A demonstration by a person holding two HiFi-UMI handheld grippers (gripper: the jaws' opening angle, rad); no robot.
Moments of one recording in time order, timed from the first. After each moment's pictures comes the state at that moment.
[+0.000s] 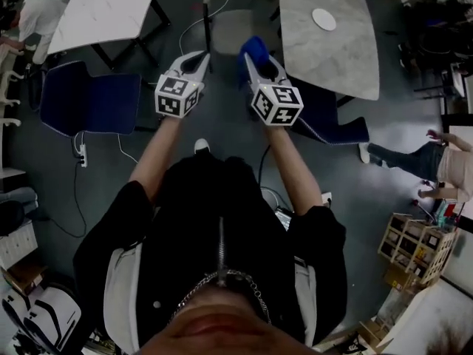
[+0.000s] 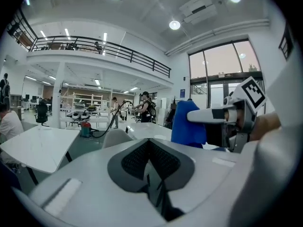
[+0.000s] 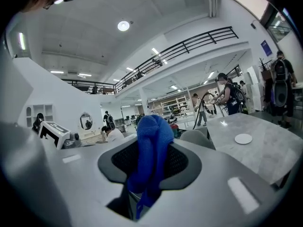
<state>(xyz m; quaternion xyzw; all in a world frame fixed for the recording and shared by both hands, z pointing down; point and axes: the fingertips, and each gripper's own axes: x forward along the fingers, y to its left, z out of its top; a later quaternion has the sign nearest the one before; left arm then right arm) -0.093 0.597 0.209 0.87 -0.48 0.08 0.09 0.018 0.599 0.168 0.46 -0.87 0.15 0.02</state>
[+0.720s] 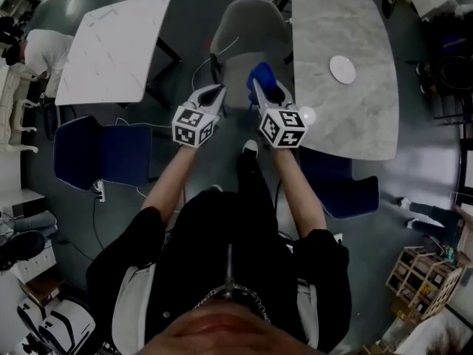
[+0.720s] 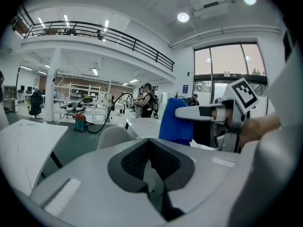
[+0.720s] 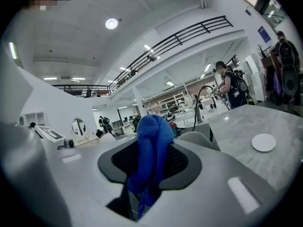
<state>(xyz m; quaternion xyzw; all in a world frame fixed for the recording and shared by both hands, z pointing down) -0.065 0.358 0.254 0.88 -0.45 0.10 0.13 0.031 0.335 0.210 0.46 -0.87 0.19 0.00</state>
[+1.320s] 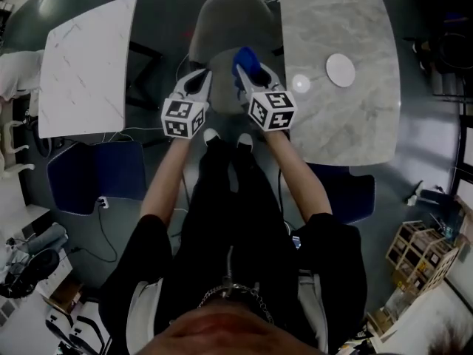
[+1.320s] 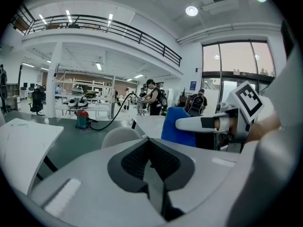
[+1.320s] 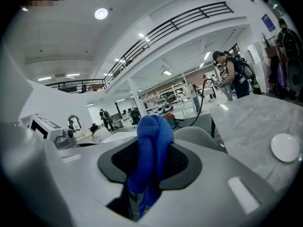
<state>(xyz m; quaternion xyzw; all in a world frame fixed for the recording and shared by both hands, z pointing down) -0.068 0.176 0.284 0.86 -0.47 0.12 0.16 0.021 0.159 0.265 0.45 -0.86 0.23 0.05</state>
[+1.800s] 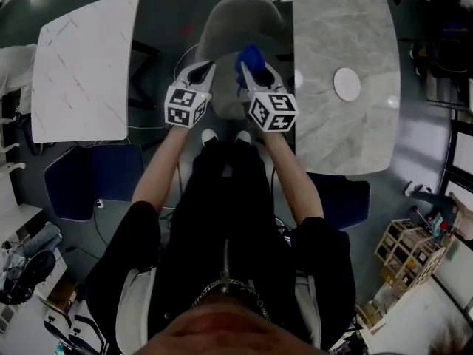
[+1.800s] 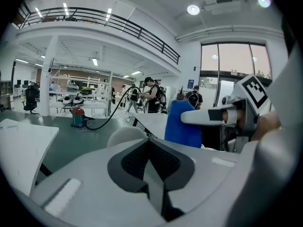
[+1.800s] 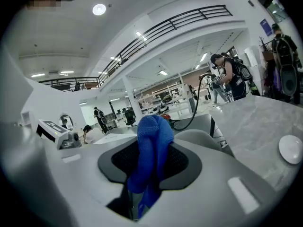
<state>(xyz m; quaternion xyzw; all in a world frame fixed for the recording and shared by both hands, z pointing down) -0.113 0.102 0.315 0.87 -0.44 0.13 0.17 -0.024 0.100 0.277 0.49 -0.84 0.23 0.05</state>
